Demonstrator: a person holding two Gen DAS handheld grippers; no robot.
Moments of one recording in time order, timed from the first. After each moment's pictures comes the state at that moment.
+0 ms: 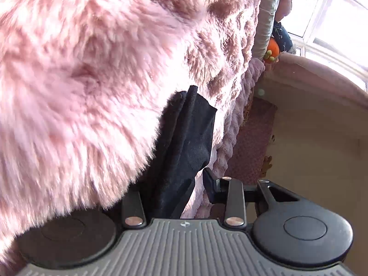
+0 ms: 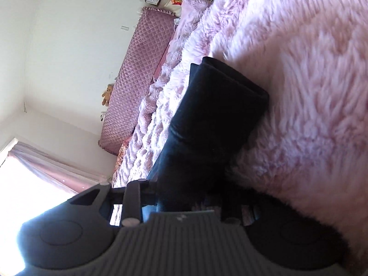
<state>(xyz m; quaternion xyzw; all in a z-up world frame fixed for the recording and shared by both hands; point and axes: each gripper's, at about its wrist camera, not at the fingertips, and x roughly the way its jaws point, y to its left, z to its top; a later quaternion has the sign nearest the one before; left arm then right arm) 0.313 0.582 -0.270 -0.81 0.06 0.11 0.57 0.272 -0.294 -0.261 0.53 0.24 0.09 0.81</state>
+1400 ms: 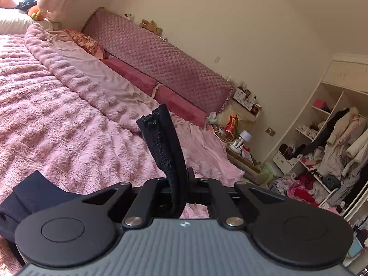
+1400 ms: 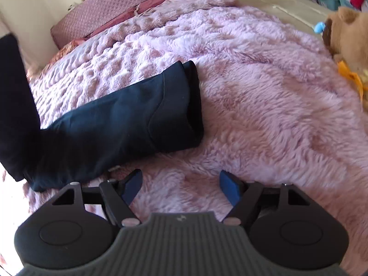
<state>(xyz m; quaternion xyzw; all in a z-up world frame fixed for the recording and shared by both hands) 0.345 0.023 0.024 -0.27 0.20 -0.07 0.94 0.294 -0.332 -0.181 0.17 0.43 0.06 0.89</state>
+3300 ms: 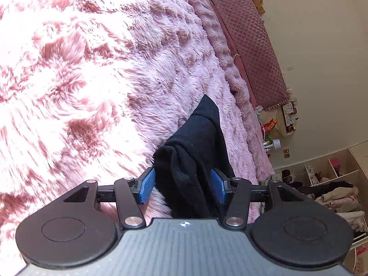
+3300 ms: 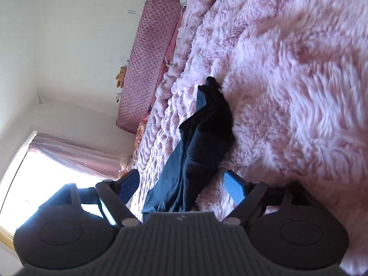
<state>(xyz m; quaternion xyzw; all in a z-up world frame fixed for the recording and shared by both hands) 0.271 0.247 -0.185 -0.53 0.32 -0.03 0.78 0.265 -0.378 -0.223 0.56 0.29 0.16 0.76</state>
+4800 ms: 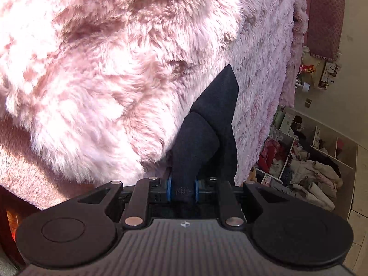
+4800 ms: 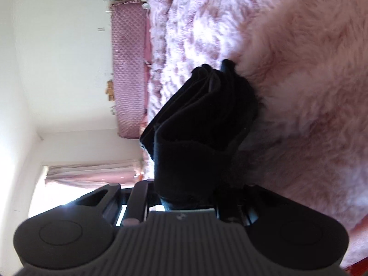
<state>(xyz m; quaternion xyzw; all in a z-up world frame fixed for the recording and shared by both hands) 0.220 0.248 -0.238 -0.62 0.57 -0.09 0.54 0.130 -0.378 -0.181 0.66 0.33 0.10 0.67</state>
